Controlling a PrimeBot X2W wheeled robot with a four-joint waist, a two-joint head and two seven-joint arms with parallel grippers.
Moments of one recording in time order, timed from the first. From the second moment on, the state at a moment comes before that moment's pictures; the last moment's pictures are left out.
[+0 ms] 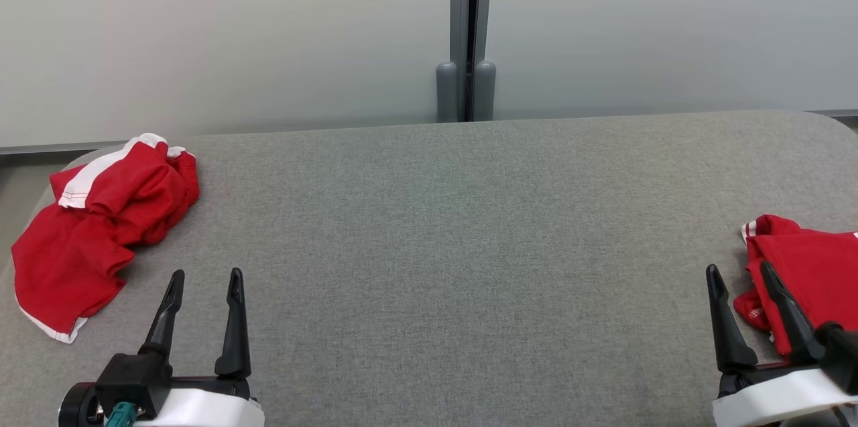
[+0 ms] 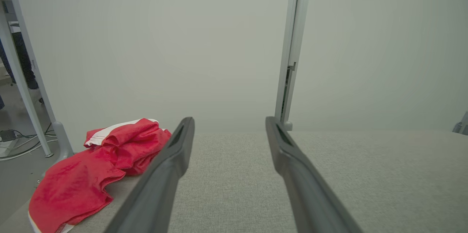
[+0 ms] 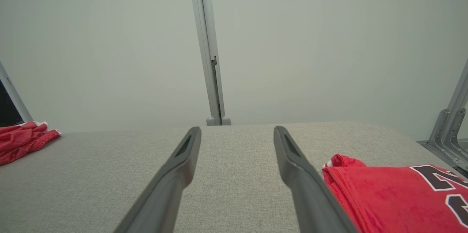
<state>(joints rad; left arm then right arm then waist) 0.04 0.05 0.01 0.12 -0.15 -0.04 -0.26 0.01 -0.21 0.08 0.14 0.34 0.13 -0.26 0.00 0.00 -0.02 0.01</state>
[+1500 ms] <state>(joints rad) 0.00 0.05 0.02 0.18 -0.19 -0.01 -0.26 -0.06 -0.20 0.22 0.18 0.34 0.13 -0.26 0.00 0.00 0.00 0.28</state>
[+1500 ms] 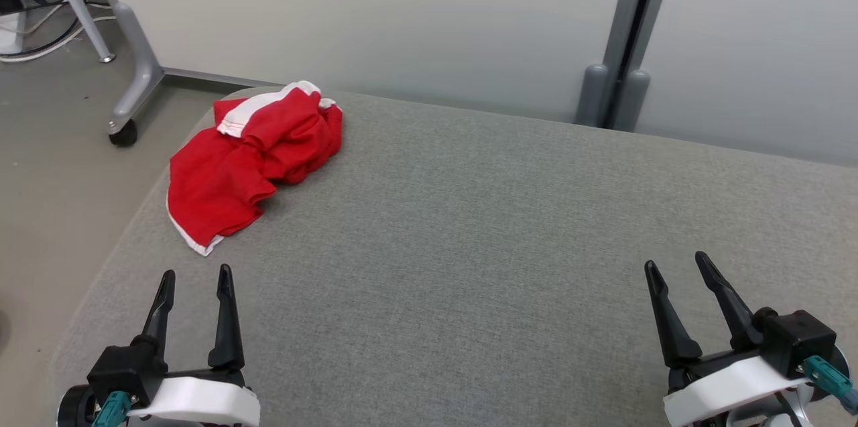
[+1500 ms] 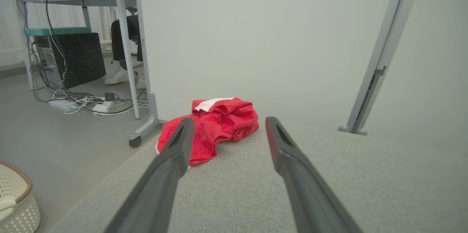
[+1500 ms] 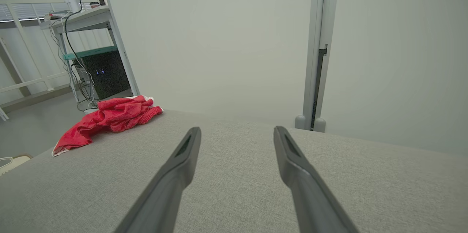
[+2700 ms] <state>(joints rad) -0.58 0.31 0.06 0.48 -0.35 -0.11 0.19 -0.20 -0.23 0.23 0.03 0.29 0.13 -0.25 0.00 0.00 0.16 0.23</state>
